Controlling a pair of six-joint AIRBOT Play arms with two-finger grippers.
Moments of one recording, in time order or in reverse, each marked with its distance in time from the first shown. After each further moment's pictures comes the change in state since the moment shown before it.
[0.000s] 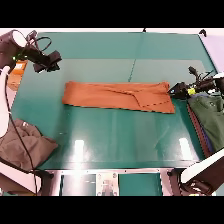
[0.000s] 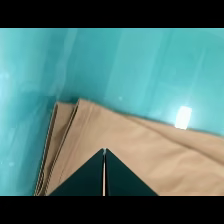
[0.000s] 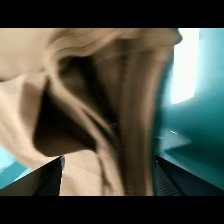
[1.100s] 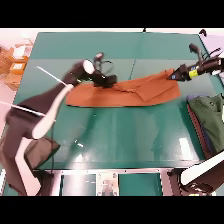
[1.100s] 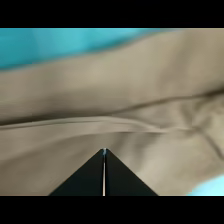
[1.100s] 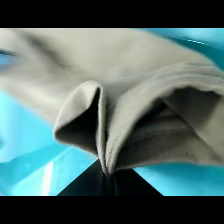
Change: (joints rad) left arm -0.525 -0.250 -0.039 -0.265 0.409 0.160; right arm 0.134 0.150 0.227 0.098 0.145 0.100
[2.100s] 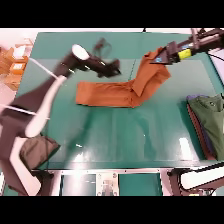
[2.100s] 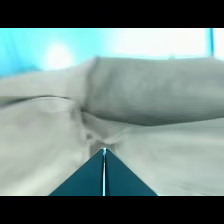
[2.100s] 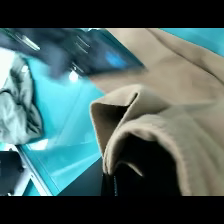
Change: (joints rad) left arm 0.184 0.124 0.127 -0.280 -0.283 0.109; right arm 0.320 0.199 0.031 0.076 -0.049 0.150
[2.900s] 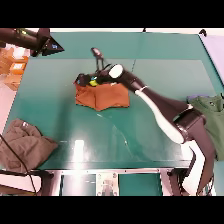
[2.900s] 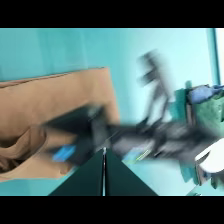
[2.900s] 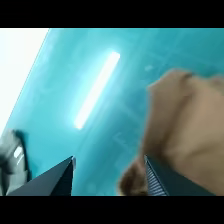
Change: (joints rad) left arm 0.409 0.287 0.000 0.029 -0.366 0.019; right arm 0.570 -0.322 -0.032 -0.008 -0.860 0.077
